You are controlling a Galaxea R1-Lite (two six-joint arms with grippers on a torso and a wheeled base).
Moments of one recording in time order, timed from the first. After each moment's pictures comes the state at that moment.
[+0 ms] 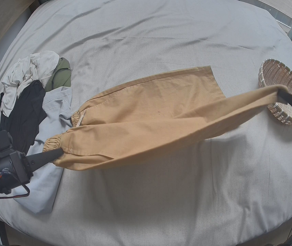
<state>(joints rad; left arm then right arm) -0.17 1.17 -0.35 -0.70 -0.63 -0.59 0.18 1.09 -0.68 -0.51 0.38 0.33</state>
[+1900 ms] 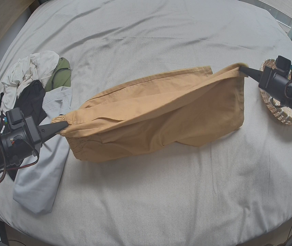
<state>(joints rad) -0.12 1.40 -0.54 -0.70 -0.56 -0.70 0.17 1.57 -1.00 -0.61 0.38 0.35</state>
